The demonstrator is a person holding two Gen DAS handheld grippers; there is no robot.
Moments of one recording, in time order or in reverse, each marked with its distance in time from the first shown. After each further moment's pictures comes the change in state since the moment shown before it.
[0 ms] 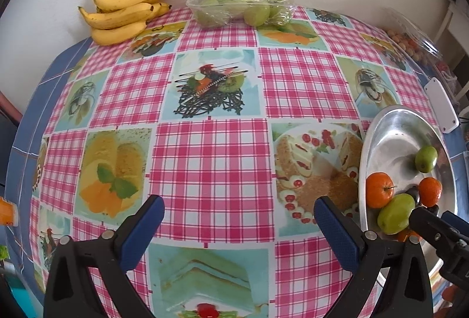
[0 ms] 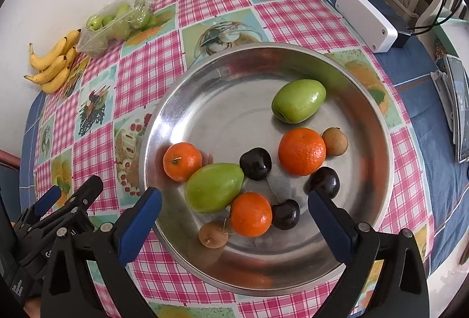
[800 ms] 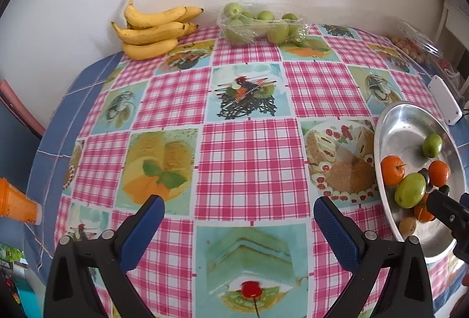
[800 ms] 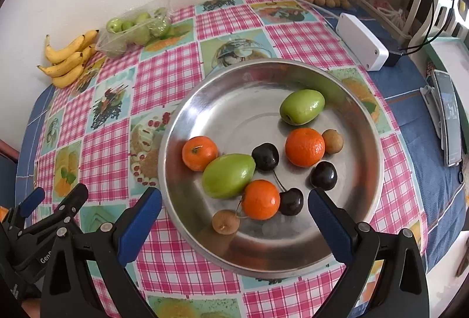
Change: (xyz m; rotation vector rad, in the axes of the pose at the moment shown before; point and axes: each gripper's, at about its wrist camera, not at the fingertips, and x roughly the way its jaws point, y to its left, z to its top) left arm -0.038 0.023 -0.029 0.025 -0.108 0.103; right arm -0.028 0.016 -0.025 -0.074 -0.115 -0.018
